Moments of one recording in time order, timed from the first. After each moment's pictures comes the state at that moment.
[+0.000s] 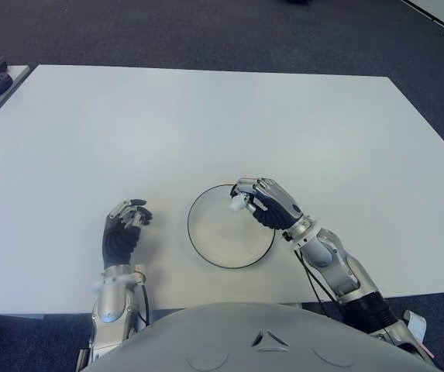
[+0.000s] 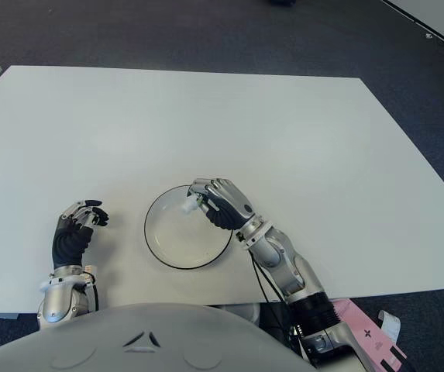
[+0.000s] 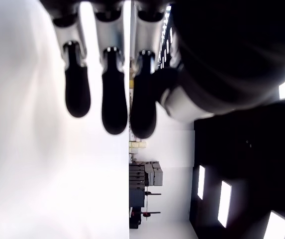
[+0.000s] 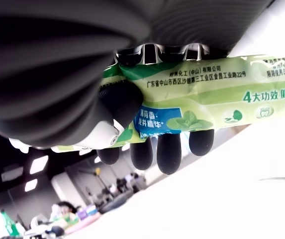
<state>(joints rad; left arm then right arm) 0.60 -0.05 0.06 -0.15 0.00 -0.30 0.06 0.09 -0.40 0.32 -0.04 -0.60 -0.55 0.00</state>
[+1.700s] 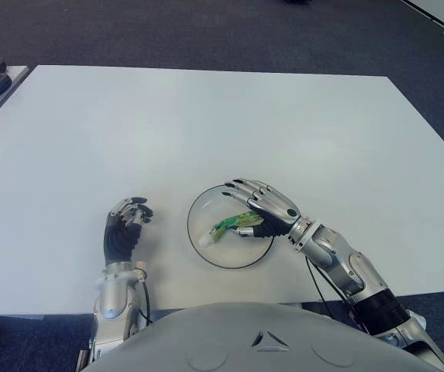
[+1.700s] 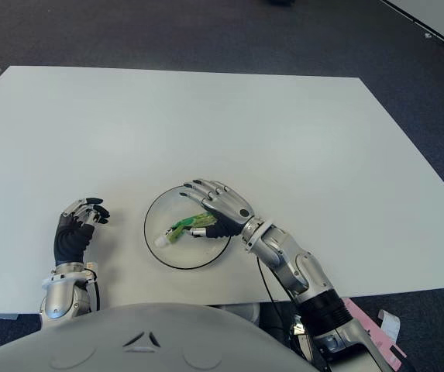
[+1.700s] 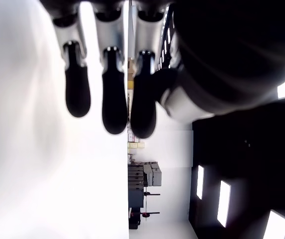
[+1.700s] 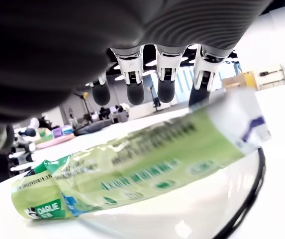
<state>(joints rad) 0.58 -0.05 0.07 -0.13 0.01 -0.30 0.07 0.08 -0.49 0.38 -0.10 -0.88 -0.45 0.05</state>
